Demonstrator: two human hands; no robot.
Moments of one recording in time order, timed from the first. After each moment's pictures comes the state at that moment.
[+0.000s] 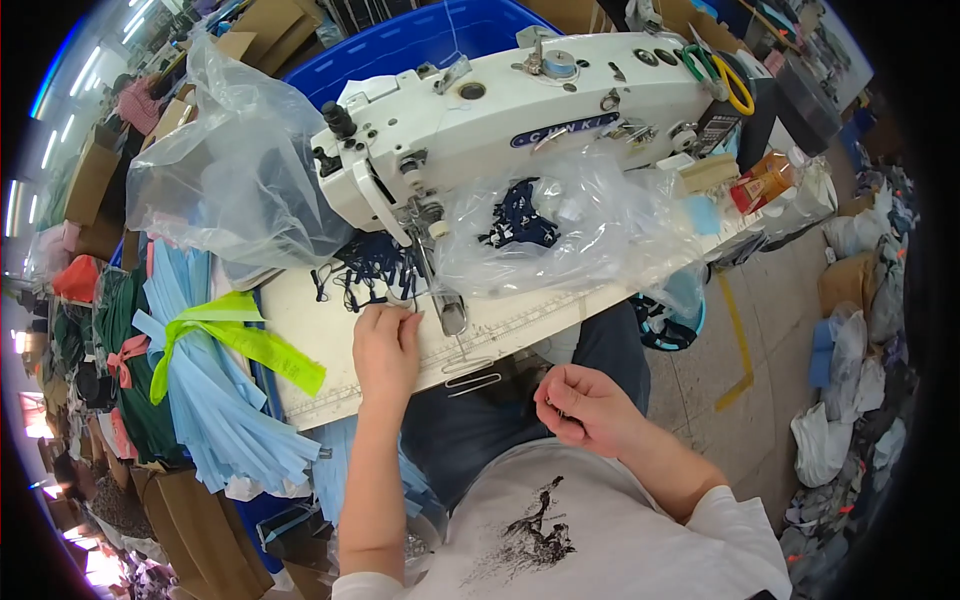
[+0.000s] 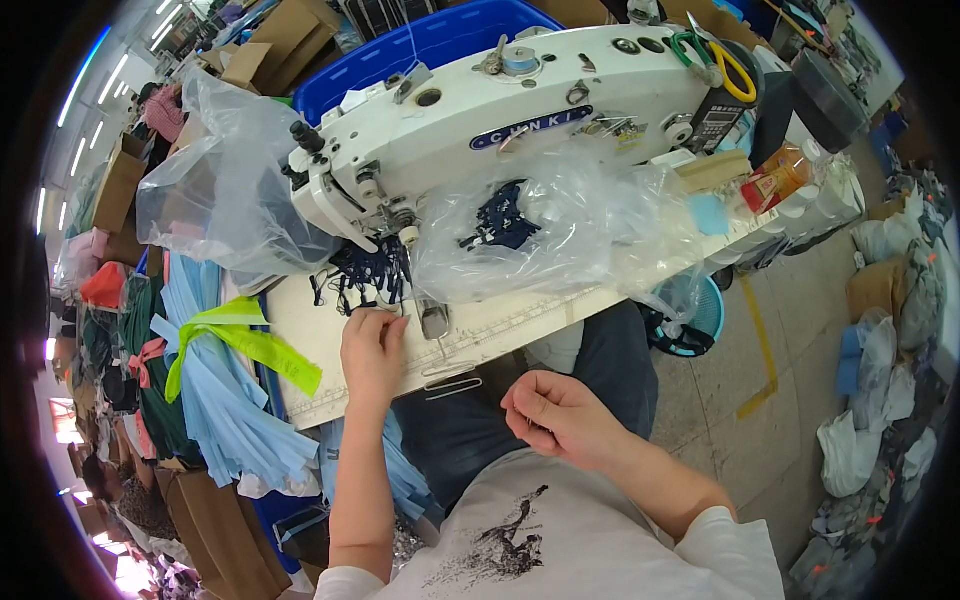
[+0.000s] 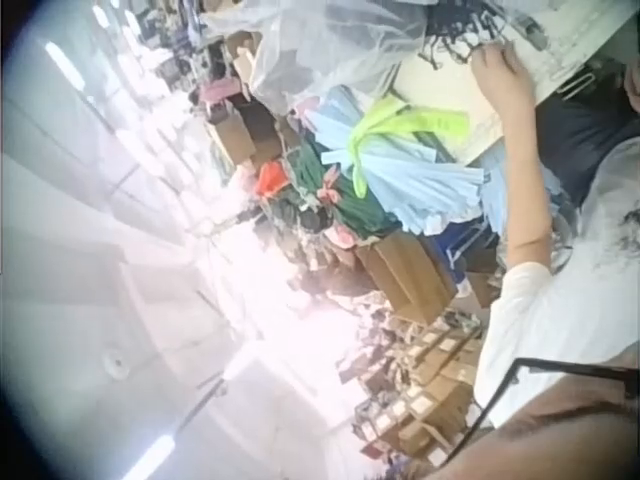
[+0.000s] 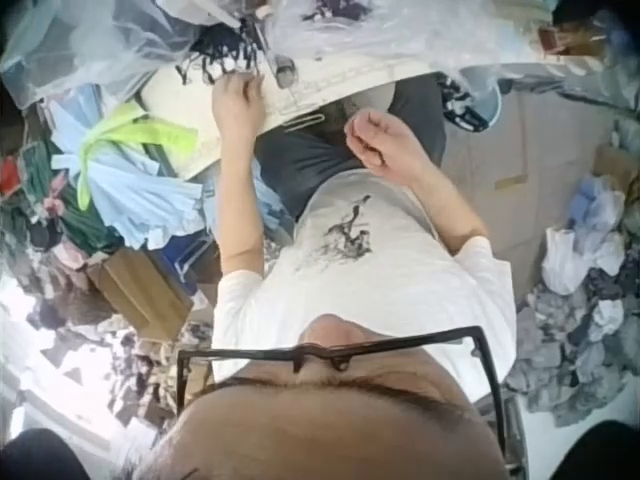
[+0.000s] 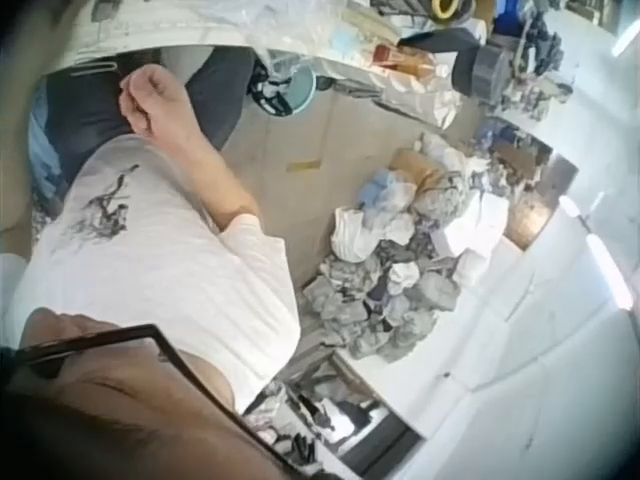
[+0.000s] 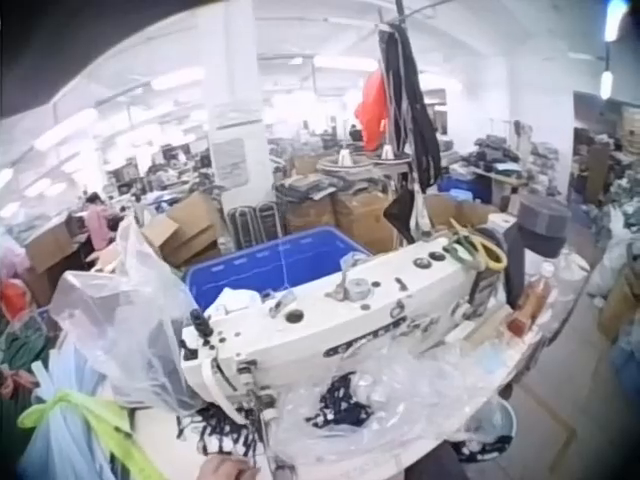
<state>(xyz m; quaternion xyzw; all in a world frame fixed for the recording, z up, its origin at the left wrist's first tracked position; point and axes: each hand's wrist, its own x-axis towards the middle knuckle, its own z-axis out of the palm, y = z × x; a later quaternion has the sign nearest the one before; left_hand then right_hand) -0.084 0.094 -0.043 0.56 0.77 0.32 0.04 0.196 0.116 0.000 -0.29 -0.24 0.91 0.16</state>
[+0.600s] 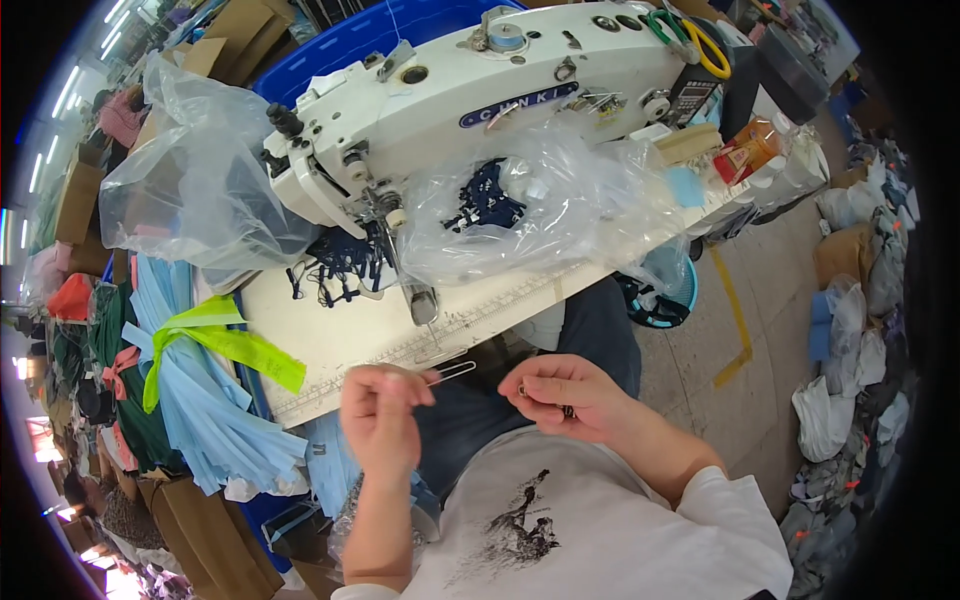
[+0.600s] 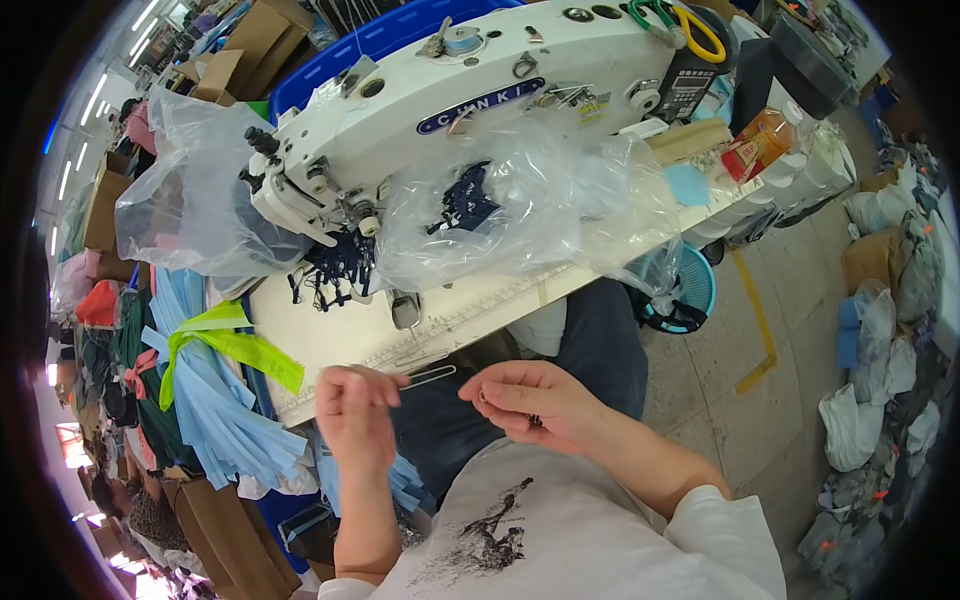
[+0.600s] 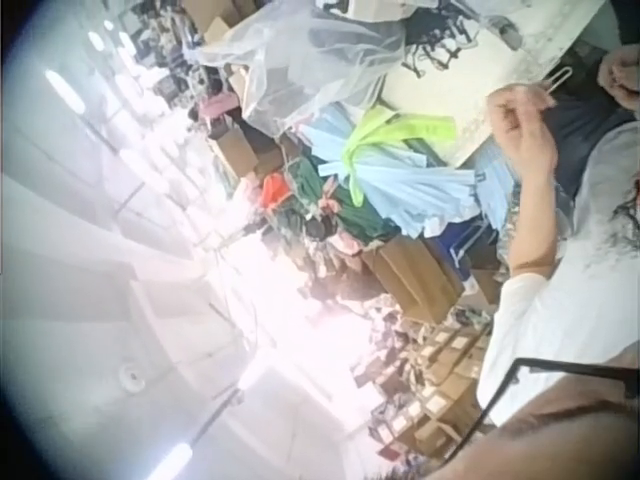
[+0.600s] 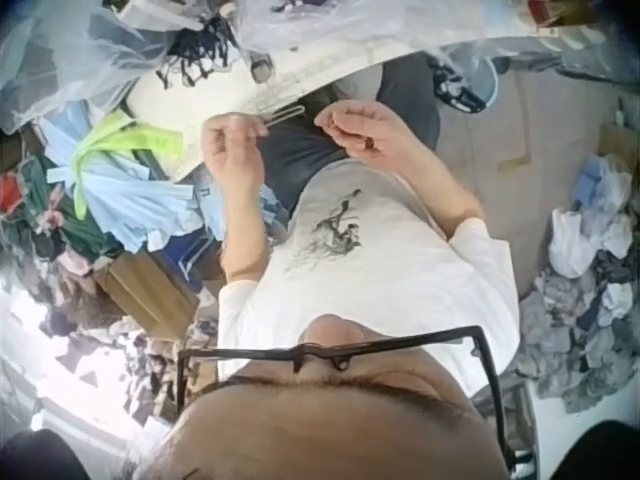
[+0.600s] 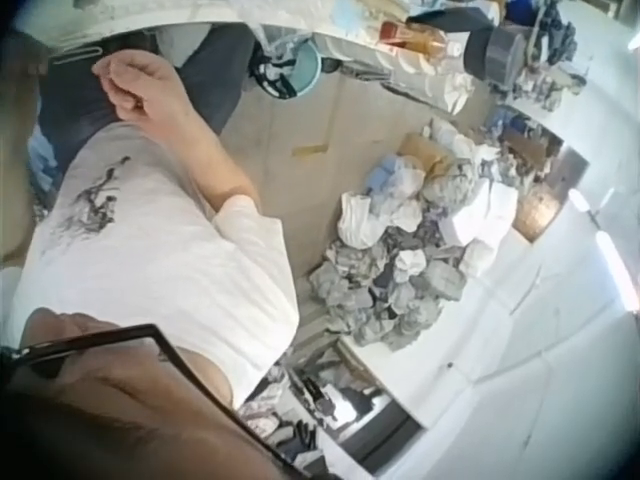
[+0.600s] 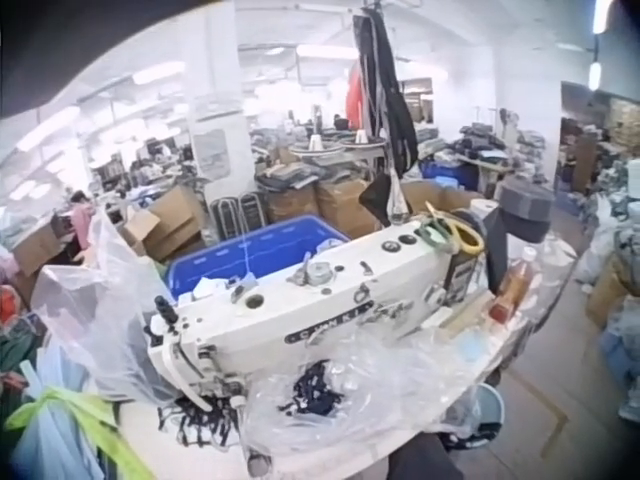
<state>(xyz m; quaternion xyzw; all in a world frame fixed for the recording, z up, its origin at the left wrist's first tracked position) -0.013 0.036 0.004 0.31 0.46 0.76 0.35 0.201 0.124 0.006 -0.21 -0.18 0.95 0.15</state>
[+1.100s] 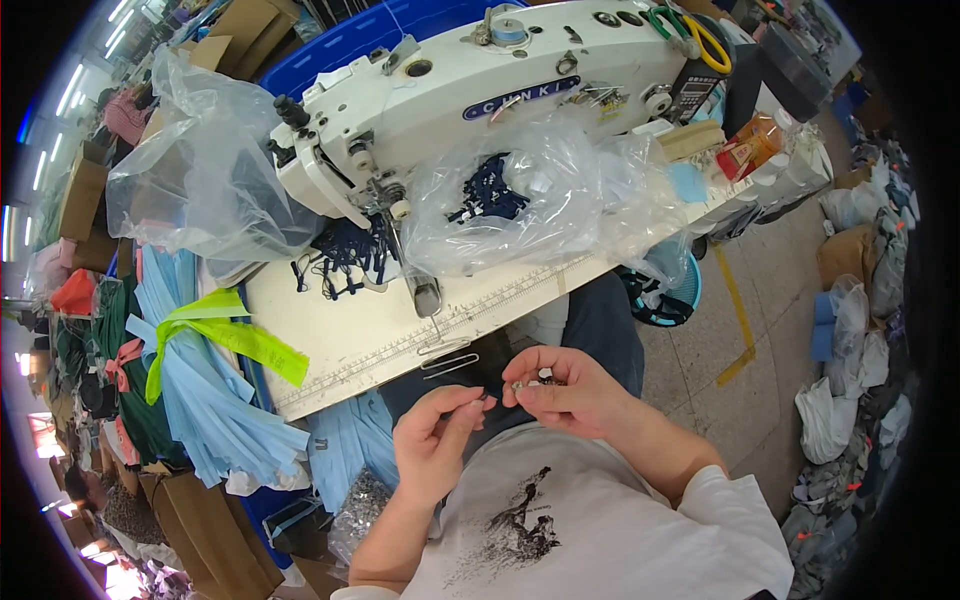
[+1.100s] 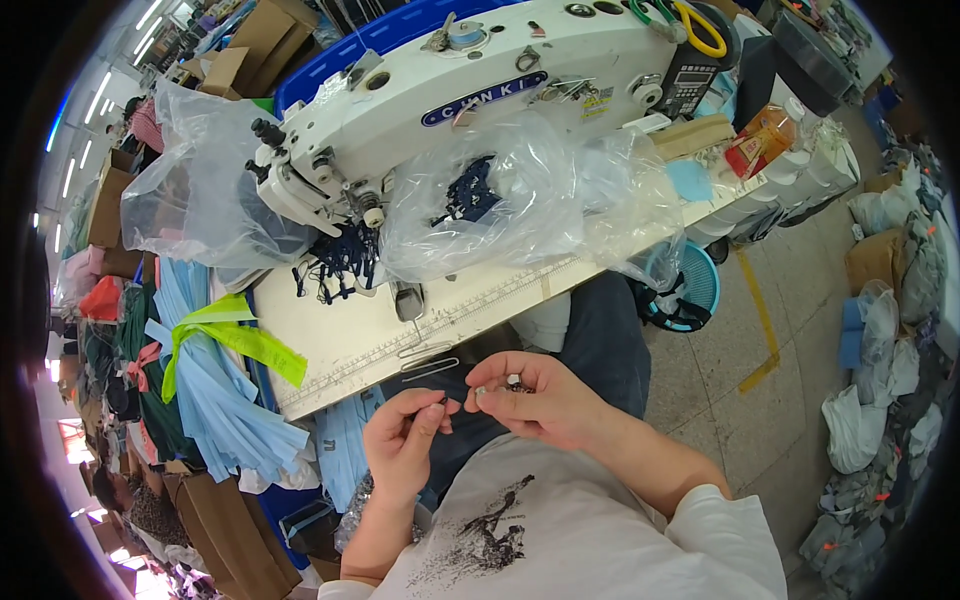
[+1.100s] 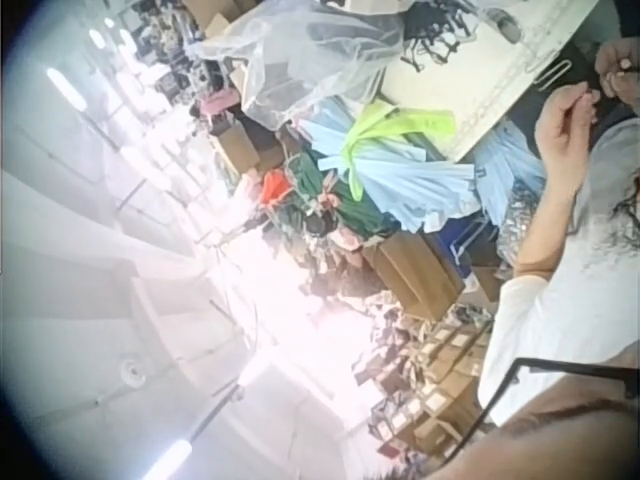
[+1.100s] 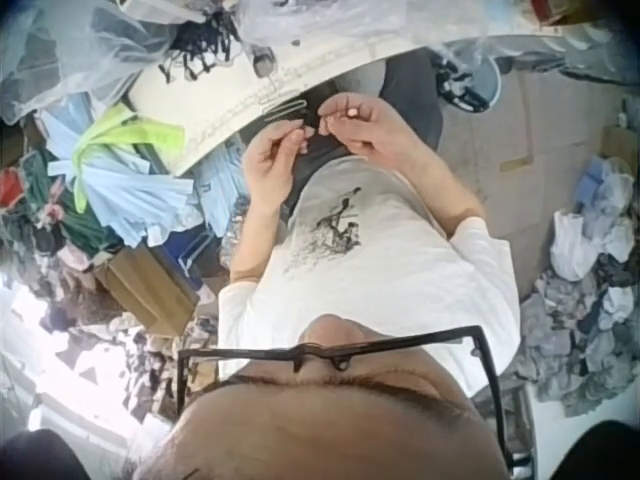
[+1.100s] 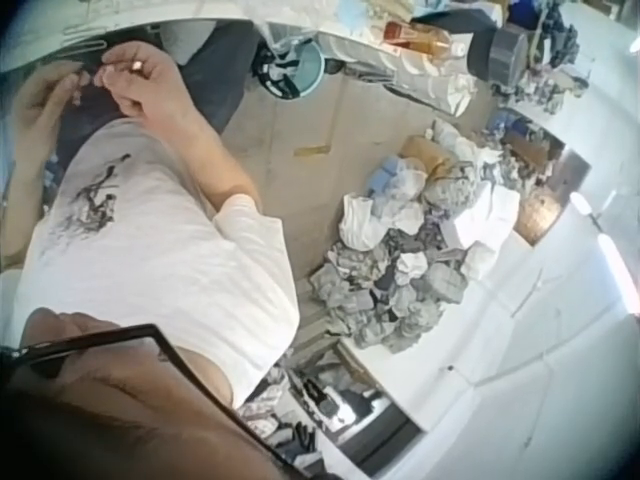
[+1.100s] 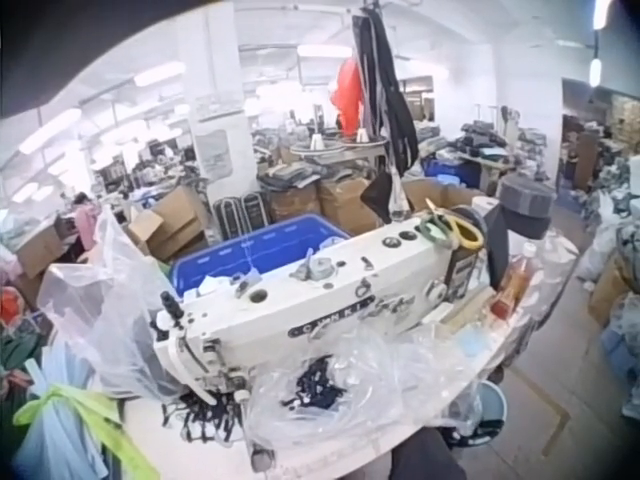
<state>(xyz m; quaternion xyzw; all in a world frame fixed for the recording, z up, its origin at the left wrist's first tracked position) 0.022 0.009 0.011 0.34 0.55 0.58 0.49 0.200 0.115 -0.003 -0.23 -0.24 0.92 0.18</state>
